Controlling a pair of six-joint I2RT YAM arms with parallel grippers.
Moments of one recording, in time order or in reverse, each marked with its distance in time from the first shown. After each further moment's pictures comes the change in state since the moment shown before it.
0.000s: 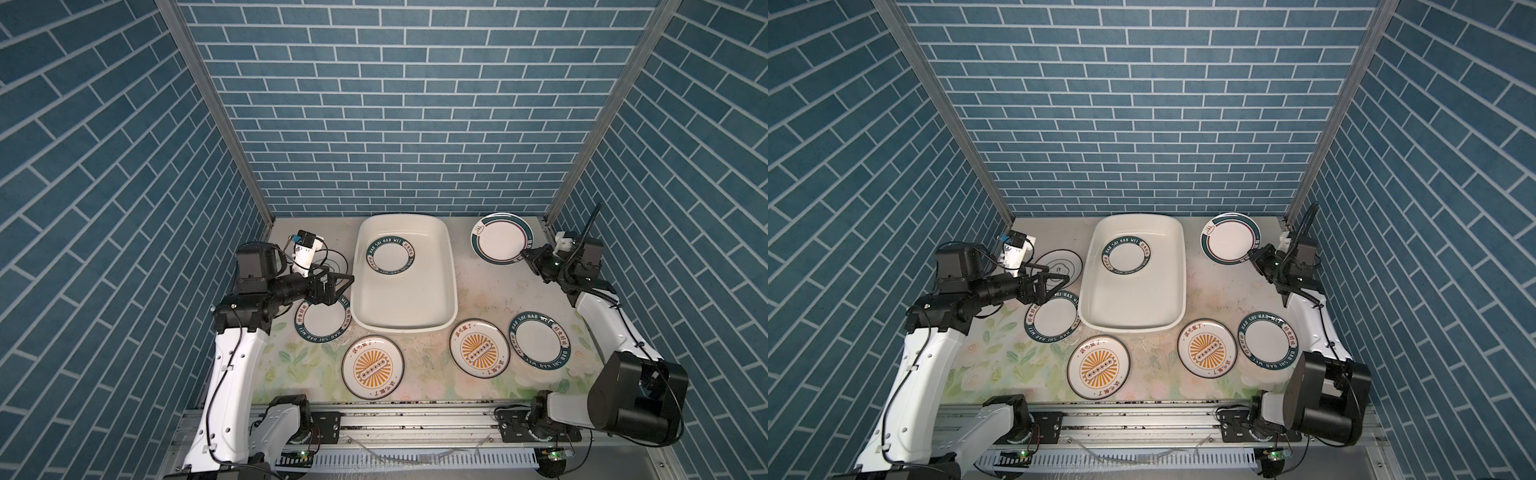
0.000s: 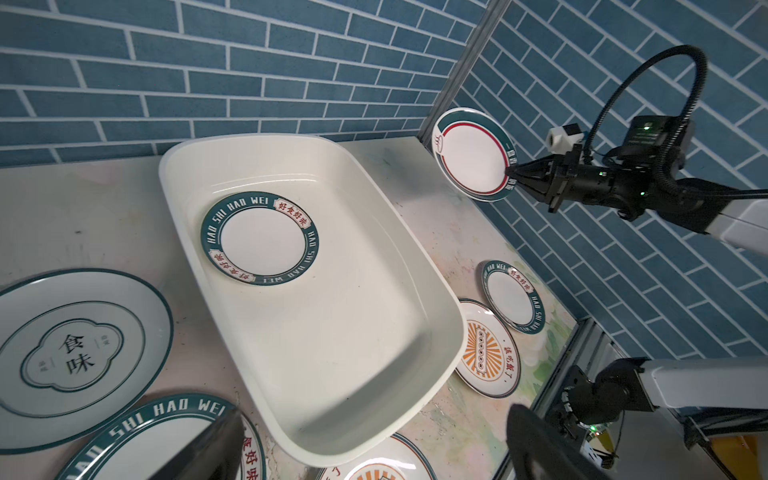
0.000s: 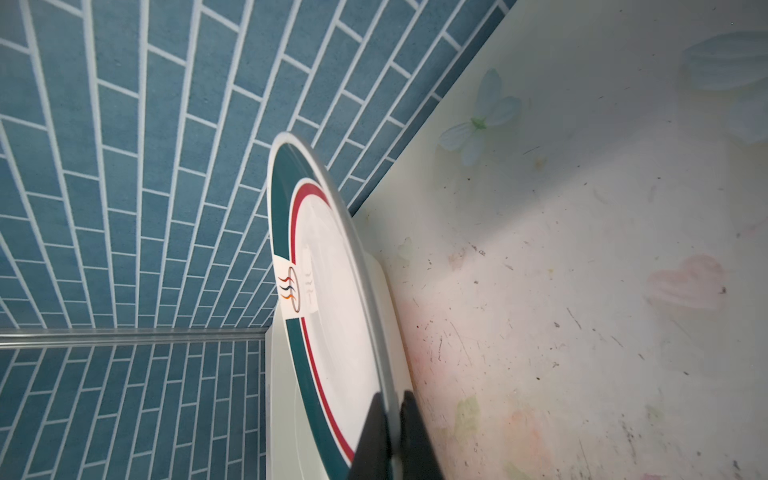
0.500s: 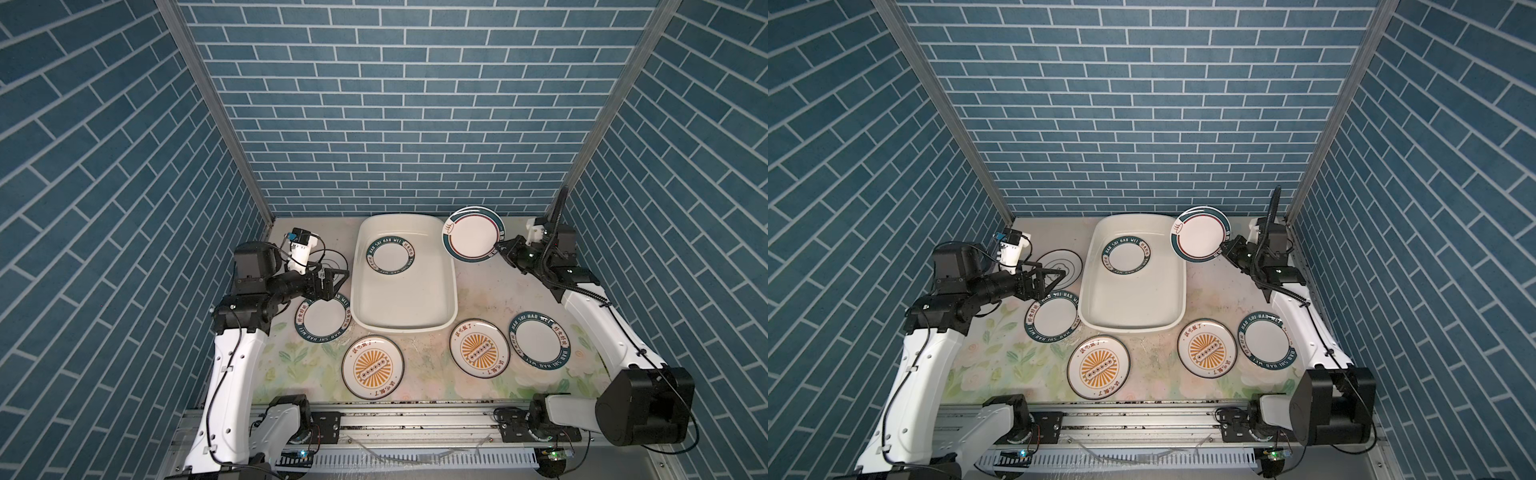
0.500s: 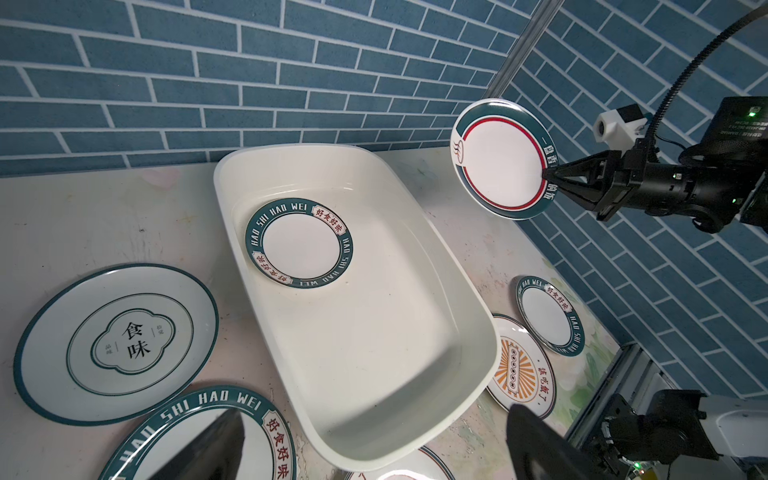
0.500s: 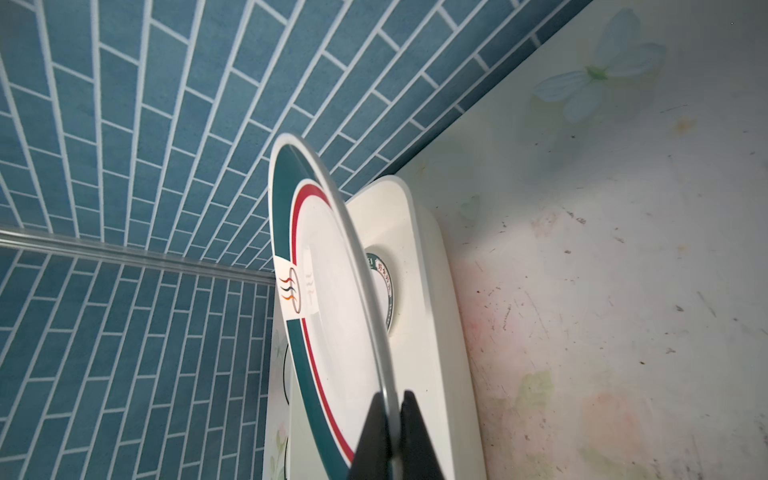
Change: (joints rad) left arm 0.010 -0.003 0.000 0.026 -0.059 -0.019; right arm 0.274 -0.014 0.126 -0.094 0.127 -0.008
